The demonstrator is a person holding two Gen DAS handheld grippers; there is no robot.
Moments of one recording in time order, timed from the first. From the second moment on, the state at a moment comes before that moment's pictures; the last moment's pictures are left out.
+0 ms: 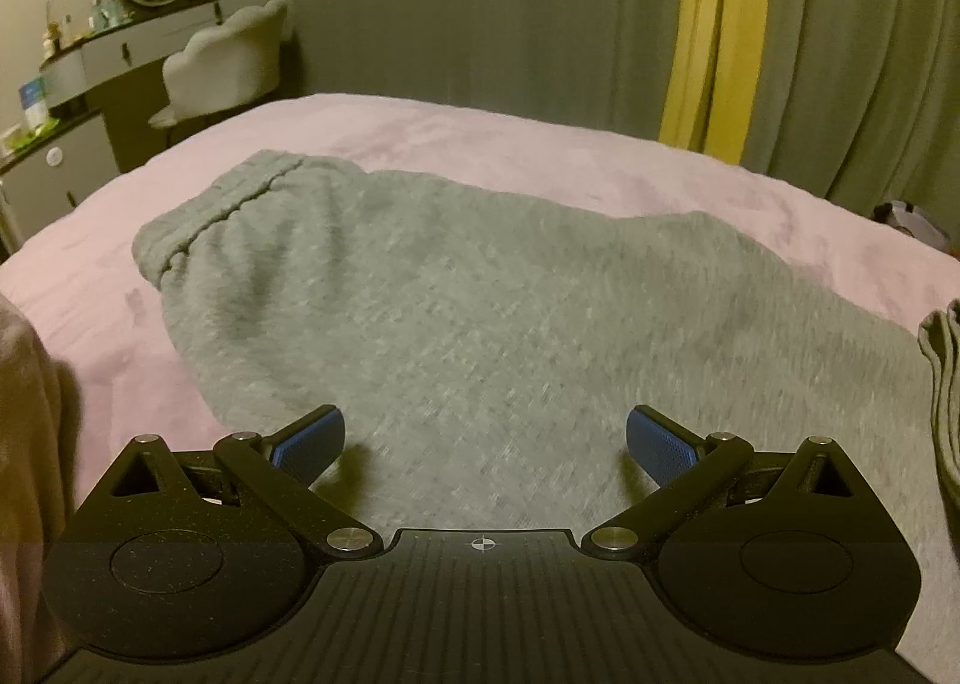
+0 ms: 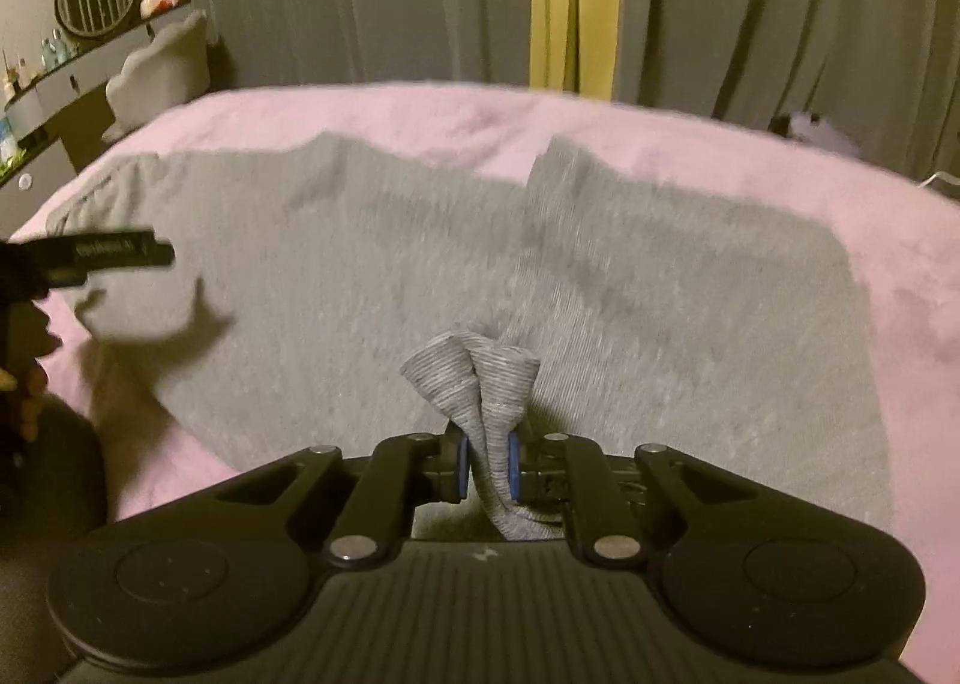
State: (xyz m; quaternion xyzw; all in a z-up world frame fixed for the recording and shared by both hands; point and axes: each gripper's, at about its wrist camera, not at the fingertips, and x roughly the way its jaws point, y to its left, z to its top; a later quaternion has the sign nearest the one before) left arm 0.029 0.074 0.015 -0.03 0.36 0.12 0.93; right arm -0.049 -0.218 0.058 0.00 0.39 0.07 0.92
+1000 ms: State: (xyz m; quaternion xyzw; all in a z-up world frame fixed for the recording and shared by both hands) left arm 0.033 0.061 0.008 0.00 0.39 0.11 0.92; right arm -0.063 -0.353 0.037 0.38 0.44 -0.06 0.81
